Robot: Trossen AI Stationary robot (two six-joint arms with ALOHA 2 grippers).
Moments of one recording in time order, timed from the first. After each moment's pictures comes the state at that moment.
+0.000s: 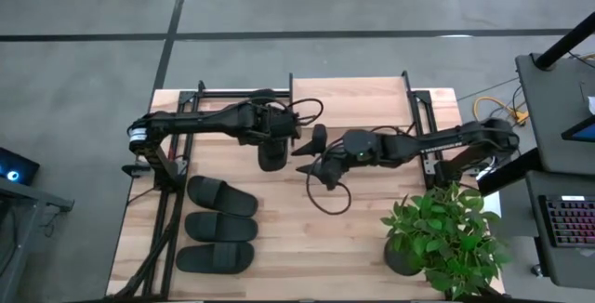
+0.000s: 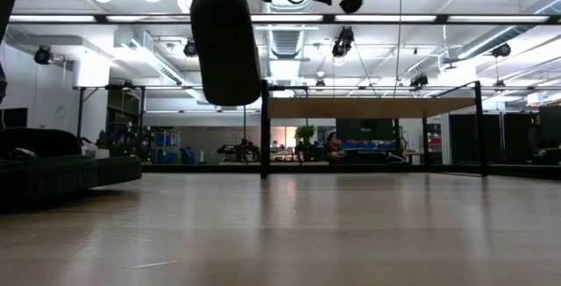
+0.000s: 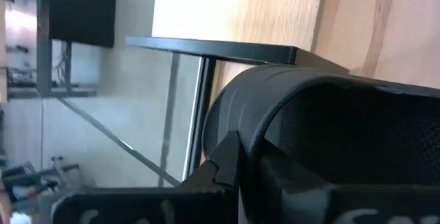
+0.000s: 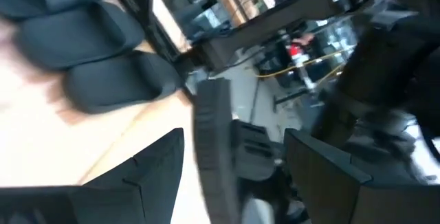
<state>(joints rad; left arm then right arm) 0.09 1.71 1.71 -1.17 -0.69 0.11 0.06 1.48 1.08 0.12 0.04 -0.98</state>
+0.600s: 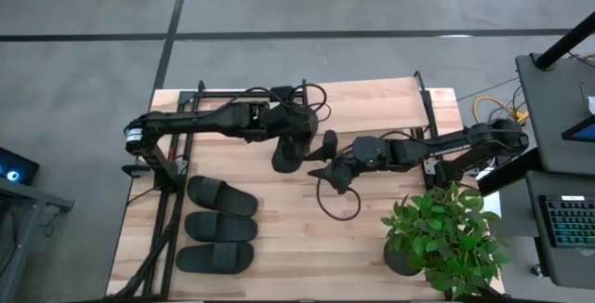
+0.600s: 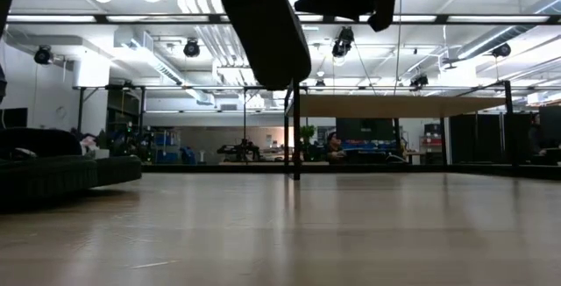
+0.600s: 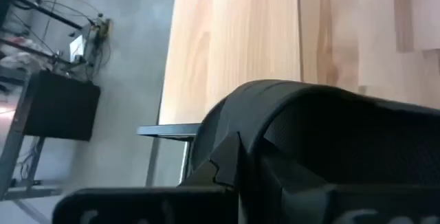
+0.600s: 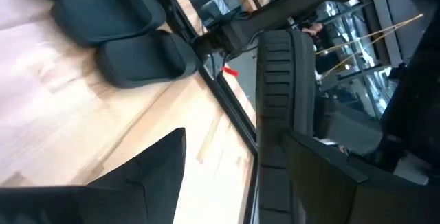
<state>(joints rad) 0.09 1.68 1.71 -0.80 -0.52 0.32 0.09 1.40 0.93 0.15 0.11 -1.00</state>
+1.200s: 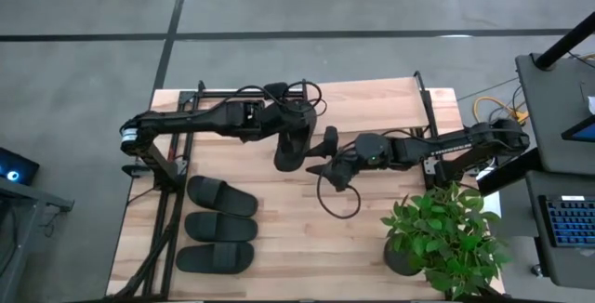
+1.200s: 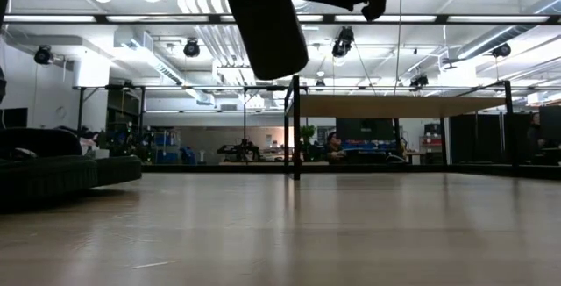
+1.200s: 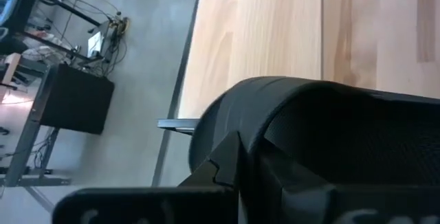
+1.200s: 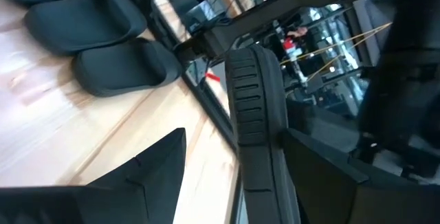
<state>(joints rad) 0.08 1.65 1.69 -0.79 -0.57 0.29 0.09 1.39 0.96 0.20 0.11 -1.01</state>
